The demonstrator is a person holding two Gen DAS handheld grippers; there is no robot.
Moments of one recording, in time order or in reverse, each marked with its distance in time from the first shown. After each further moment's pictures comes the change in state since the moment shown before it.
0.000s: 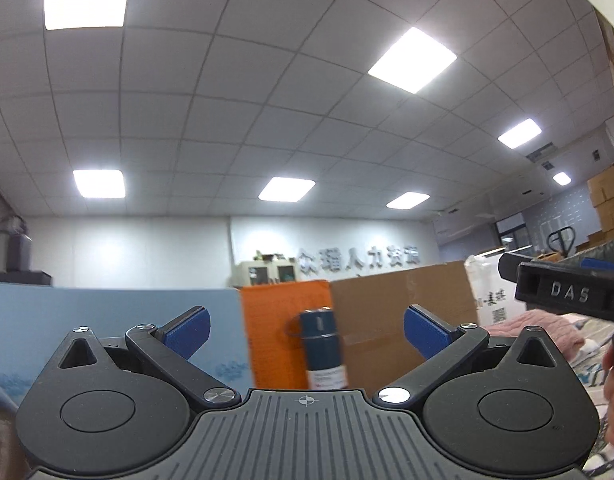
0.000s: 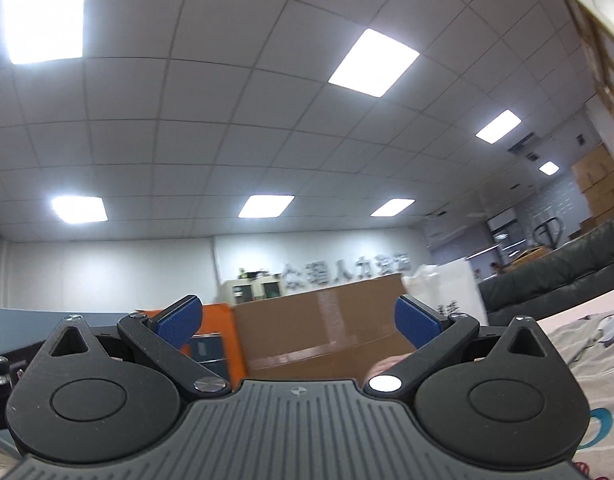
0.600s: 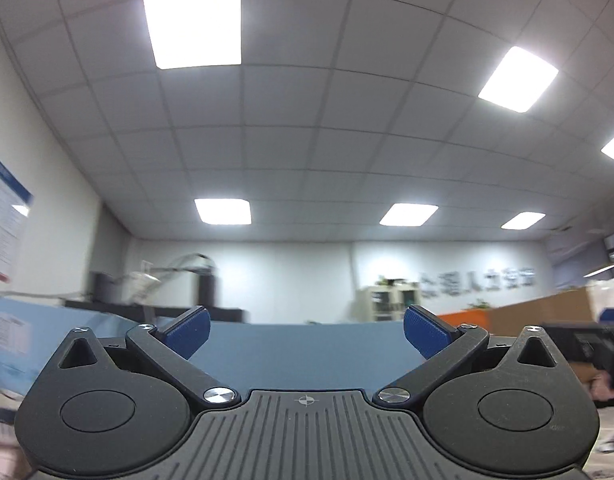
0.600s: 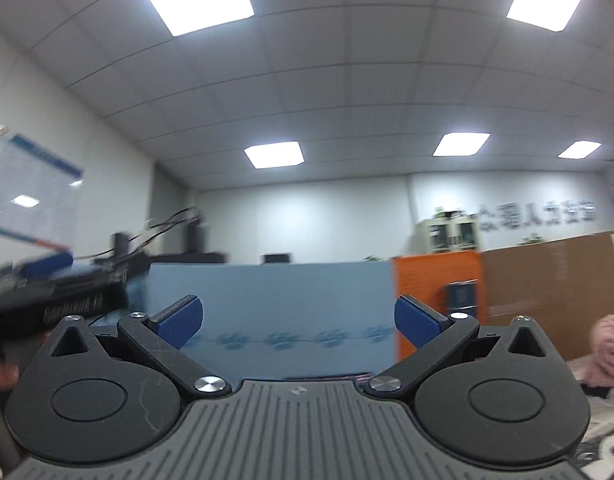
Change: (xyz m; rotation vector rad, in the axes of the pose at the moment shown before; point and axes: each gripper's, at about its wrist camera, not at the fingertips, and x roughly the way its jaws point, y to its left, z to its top) left arm -0.097 0.126 0.059 0.105 -0.106 0.416; right arm -0.081 0.160 0.036 -0.031 0.225 0.637
